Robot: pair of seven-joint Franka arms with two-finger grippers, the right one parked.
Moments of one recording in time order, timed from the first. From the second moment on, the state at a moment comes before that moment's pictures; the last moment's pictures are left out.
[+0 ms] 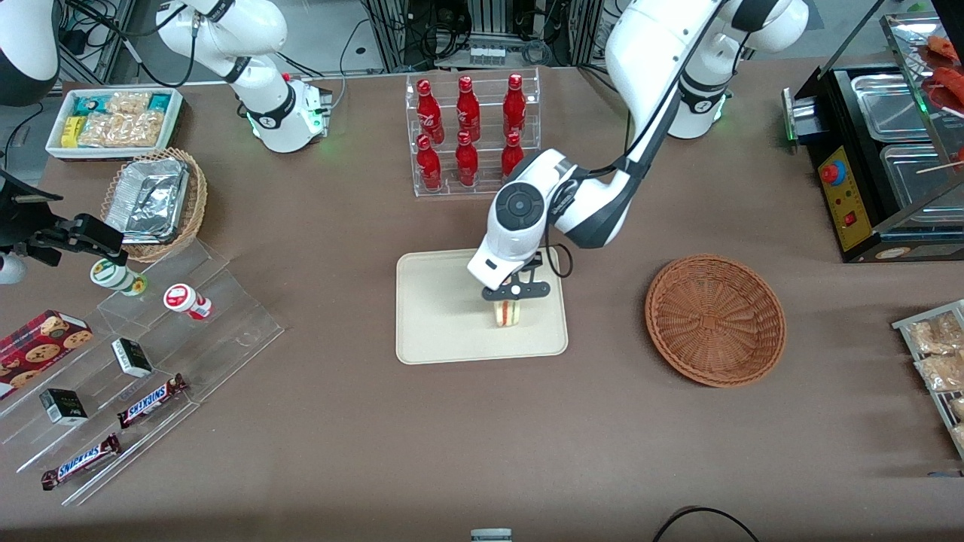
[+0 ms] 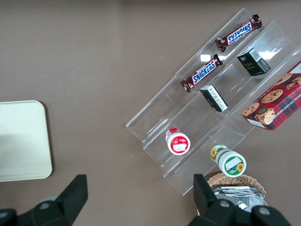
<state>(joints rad) -0.72 0.62 -0.06 -1.60 -0.10 2.17 -0.79</state>
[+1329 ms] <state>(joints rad) -0.73 0.79 -0.05 -1.37 -0.14 2.11 -0.87</state>
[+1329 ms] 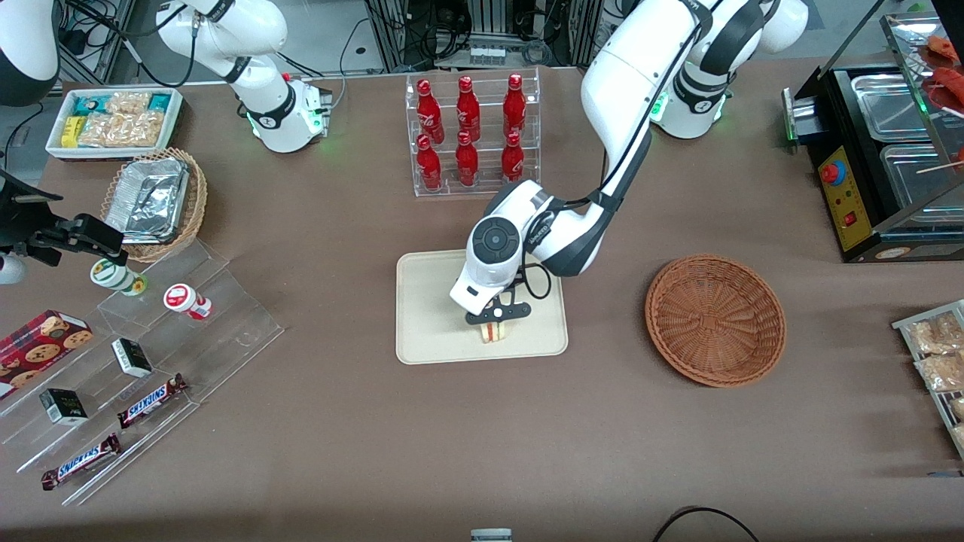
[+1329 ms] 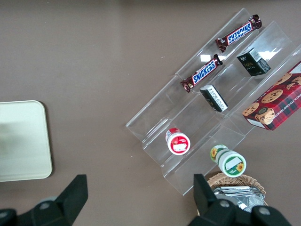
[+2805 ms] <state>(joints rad) -0.56 0.61 -0.02 -1.19 -0.13 1.63 -0.74</state>
